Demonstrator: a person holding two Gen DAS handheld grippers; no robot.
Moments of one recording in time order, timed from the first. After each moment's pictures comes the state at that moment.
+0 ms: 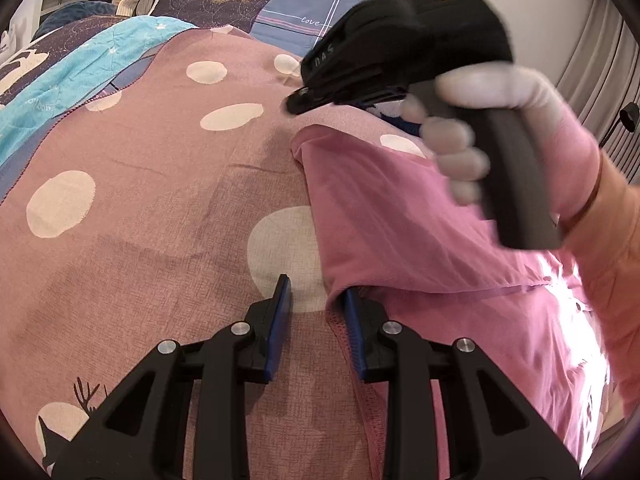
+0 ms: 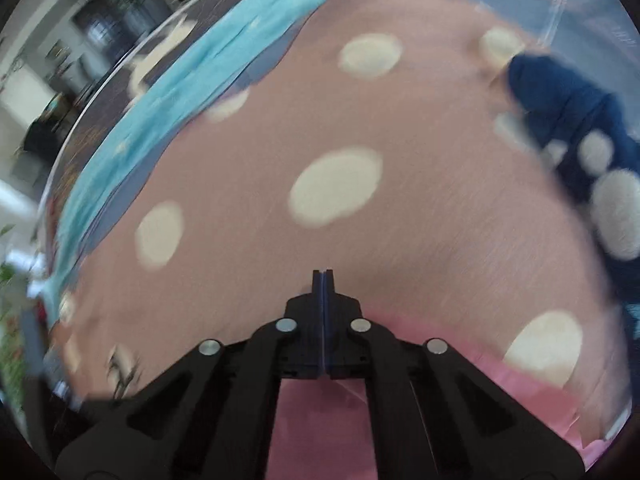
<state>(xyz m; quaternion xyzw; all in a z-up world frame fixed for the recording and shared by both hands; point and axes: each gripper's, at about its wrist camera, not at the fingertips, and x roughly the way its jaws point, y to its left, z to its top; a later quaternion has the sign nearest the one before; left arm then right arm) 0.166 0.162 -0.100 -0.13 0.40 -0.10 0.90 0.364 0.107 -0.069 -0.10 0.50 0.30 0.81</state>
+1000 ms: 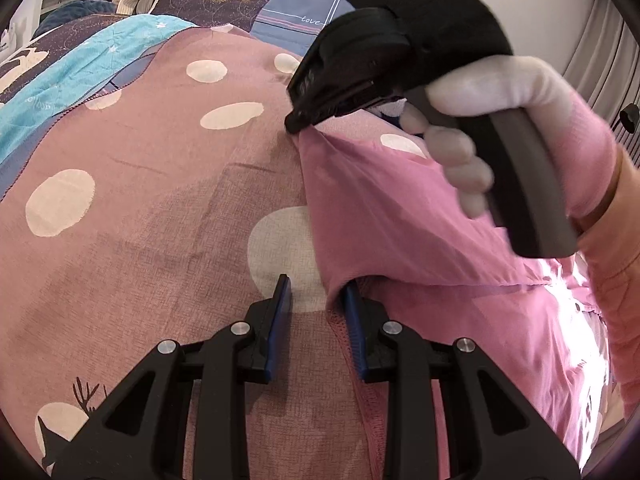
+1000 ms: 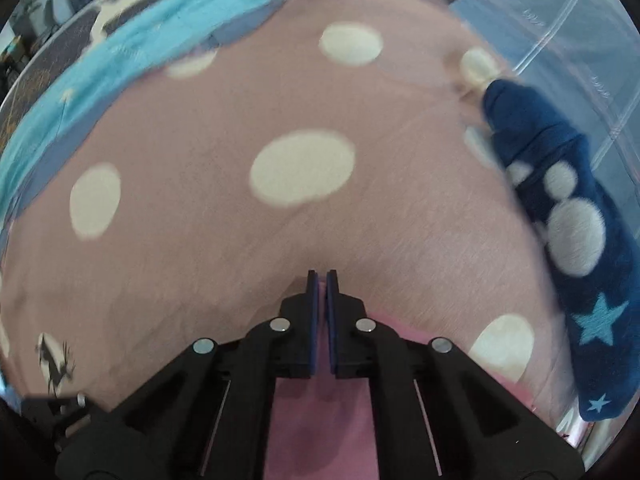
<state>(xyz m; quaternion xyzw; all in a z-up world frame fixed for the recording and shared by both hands) 0.163 0.161 -0.100 -0.14 0.40 -0.10 0.90 0.355 0.136 -0.079 -0.20 0.52 0.25 0.79</state>
